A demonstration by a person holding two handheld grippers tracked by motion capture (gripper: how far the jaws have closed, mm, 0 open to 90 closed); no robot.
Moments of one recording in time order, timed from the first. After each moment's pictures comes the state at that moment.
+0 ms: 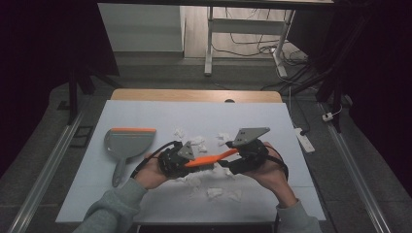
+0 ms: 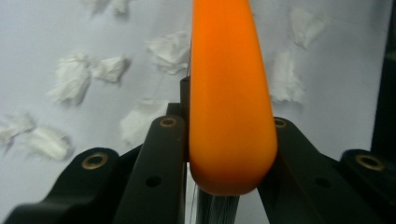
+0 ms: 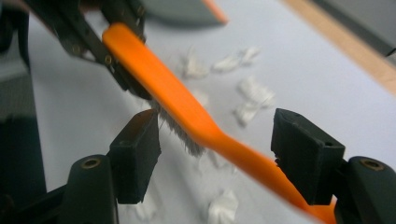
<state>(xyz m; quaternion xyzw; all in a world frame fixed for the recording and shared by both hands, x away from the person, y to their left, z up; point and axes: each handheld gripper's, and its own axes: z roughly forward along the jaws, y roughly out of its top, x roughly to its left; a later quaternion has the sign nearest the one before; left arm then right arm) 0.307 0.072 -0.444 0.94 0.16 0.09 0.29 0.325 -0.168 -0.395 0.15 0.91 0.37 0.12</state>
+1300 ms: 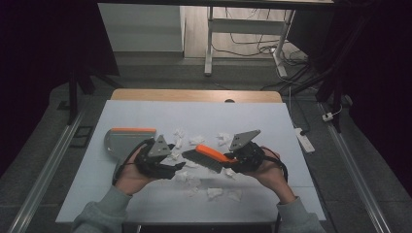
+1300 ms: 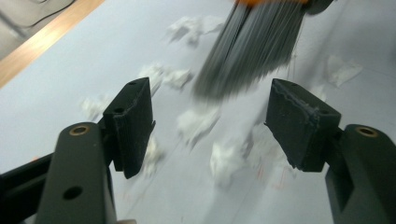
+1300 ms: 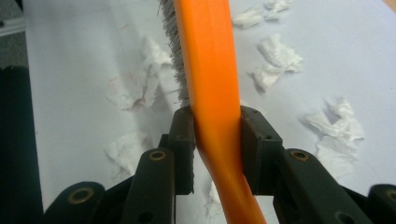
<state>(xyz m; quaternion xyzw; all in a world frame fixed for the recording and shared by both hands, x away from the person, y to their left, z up) 0.277 0.138 -0.429 0.86 0.29 0.18 0.38 0.339 -0.171 -0.422 0.13 0.93 0.33 0.09</state>
